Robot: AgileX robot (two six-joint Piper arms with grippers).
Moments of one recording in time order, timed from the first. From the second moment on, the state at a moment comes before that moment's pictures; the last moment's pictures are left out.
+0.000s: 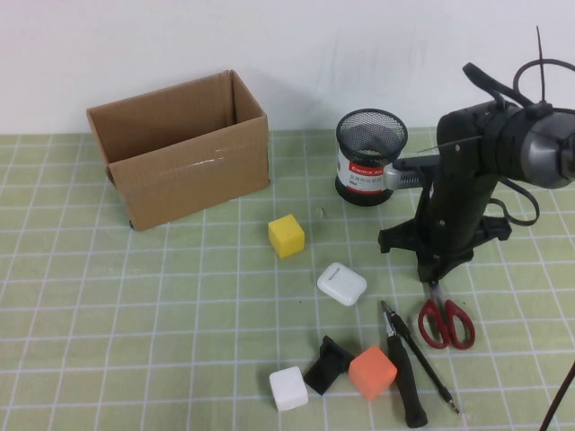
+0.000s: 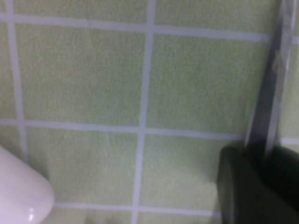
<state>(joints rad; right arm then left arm) 0.39 2.01 -1.57 -0.03 0.99 0.24 -0.12 -0.01 0.03 -0.02 0.36 -0.12</state>
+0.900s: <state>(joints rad) 0.58 1.99 -2.05 0.20 0.31 -0.18 -0.12 -0.01 0.03 -0.02 0.36 -0.12</state>
